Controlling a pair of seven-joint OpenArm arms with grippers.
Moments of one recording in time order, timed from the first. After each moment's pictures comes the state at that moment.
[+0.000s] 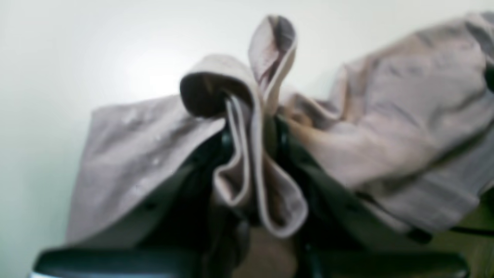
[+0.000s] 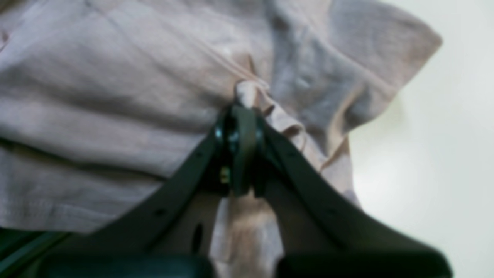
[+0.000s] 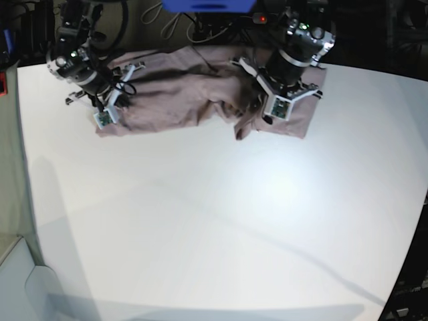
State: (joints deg) left arm 30.2 3.2 2.7 114.0 2.6 -20.3 31.9; right arm -19.9 -1.0 19.3 102.8 -1.3 39.9 -45.2
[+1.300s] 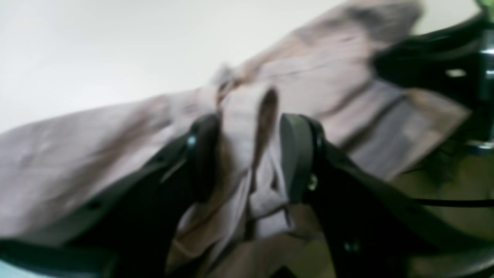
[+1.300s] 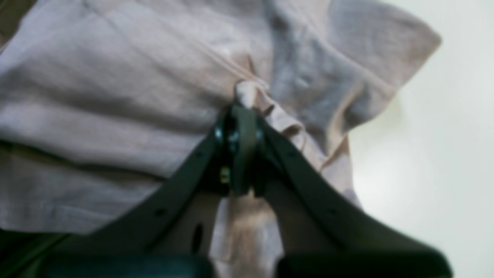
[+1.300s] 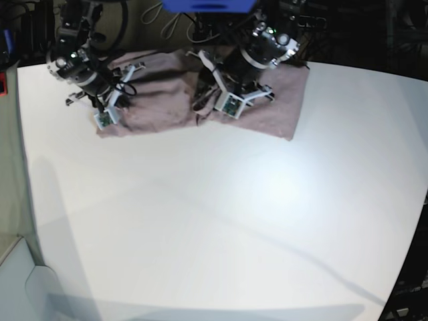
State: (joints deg) left arm 26.3 3.1 14.4 106.9 -1.5 -20.1 31.6; right arm -19.4 -0.9 19.2 102.6 -1.3 39.9 -45.3
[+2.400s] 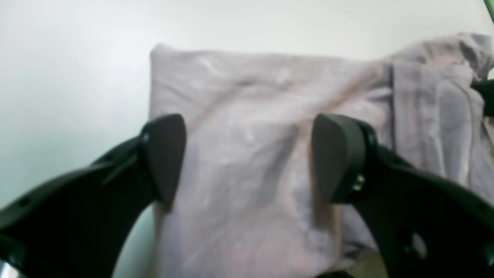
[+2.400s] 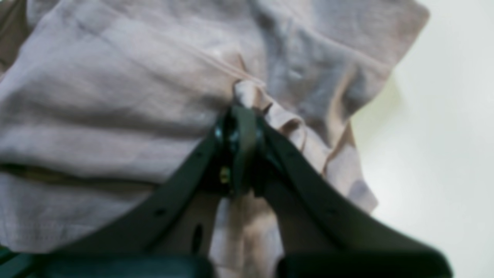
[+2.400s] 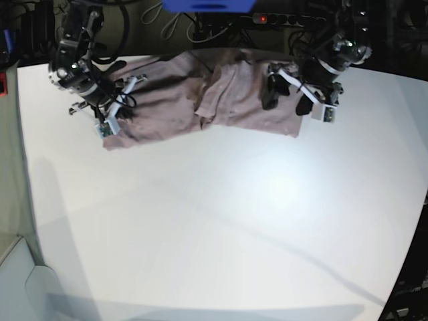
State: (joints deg) left arm 26.2 -9.2 -6.1 101.3 -27.9 -20.2 31.4; right arm -16.0 -0.8 19.2 98.0 -0.2 39.9 -43.3
